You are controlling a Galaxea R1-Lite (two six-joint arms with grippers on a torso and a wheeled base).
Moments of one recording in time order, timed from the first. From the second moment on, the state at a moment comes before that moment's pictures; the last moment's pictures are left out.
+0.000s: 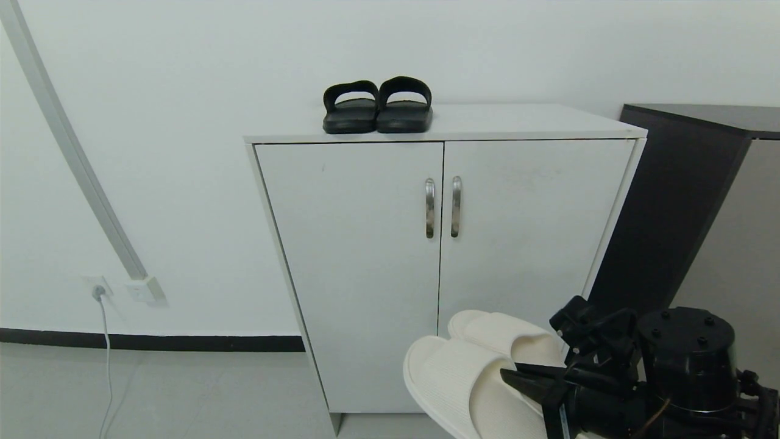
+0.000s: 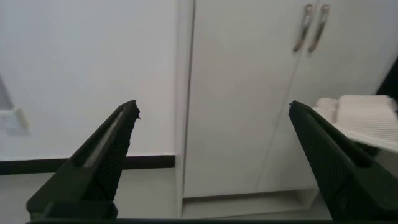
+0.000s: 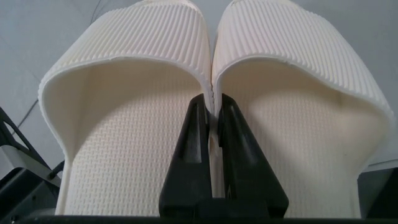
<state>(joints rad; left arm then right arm) -0.01 0.11 -0.18 0.01 -0.12 -0.08 0.74 1.65 -0.36 -0.89 0.06 0.10</state>
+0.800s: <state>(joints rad) -0.34 1.10 -0.53 -0.49 -0.38 -0.11 0.75 1.66 -0.36 -0.89 0.06 0.10</state>
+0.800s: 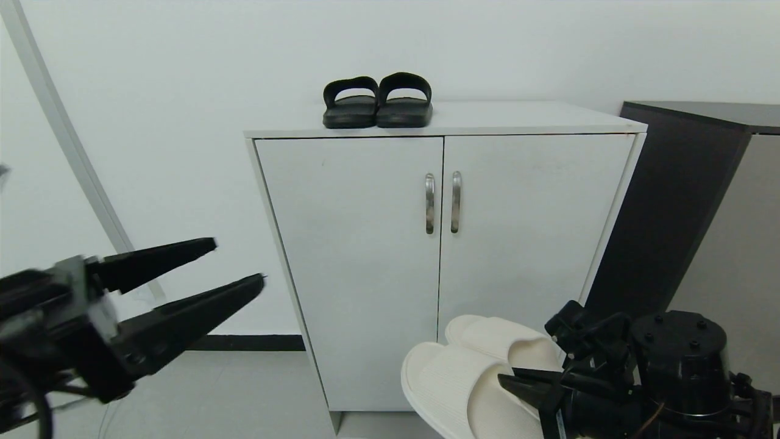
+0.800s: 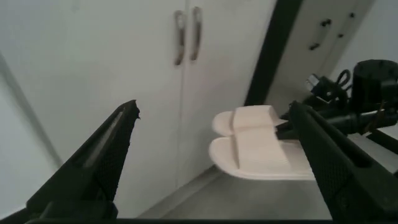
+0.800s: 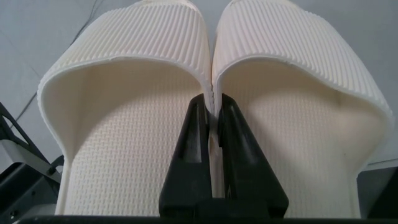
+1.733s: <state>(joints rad) -0.64 1.72 -1.02 -0.68 -0.38 -0.21 0.75 1.66 -0.36 -0.90 0.06 0.10</state>
